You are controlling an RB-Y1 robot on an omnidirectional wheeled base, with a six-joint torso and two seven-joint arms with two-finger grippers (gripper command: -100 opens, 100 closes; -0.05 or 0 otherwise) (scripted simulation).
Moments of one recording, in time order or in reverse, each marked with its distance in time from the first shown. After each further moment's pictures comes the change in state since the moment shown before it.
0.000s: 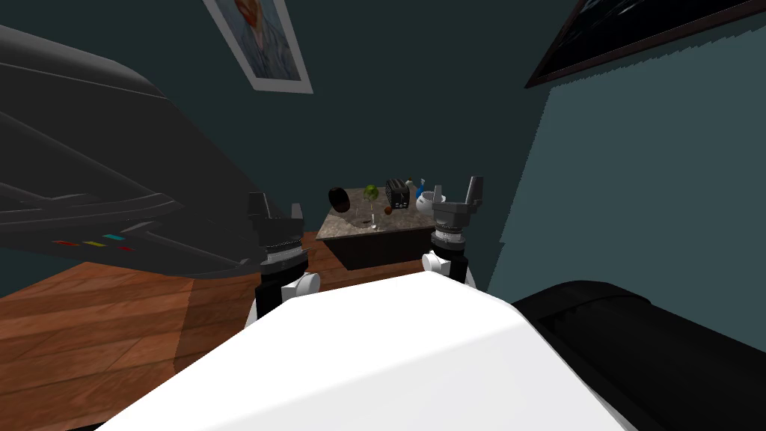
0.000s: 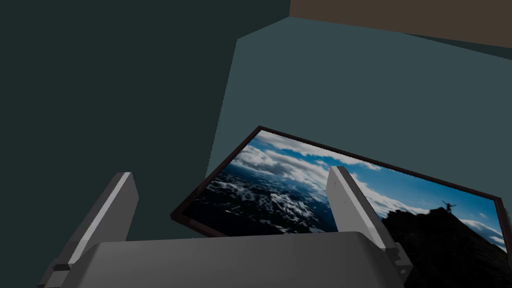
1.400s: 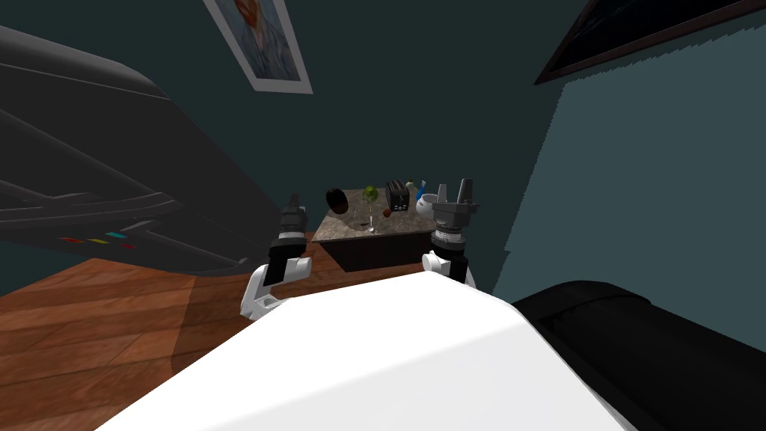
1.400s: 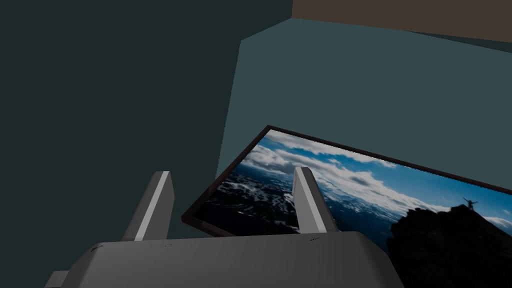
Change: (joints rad) left arm -0.251 0.141 0.161 0.203 -0.124 0.369 -0.044; right arm 0.000 0.000 0.000 0.000 0.000 0.000 0.000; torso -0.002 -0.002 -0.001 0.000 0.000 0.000
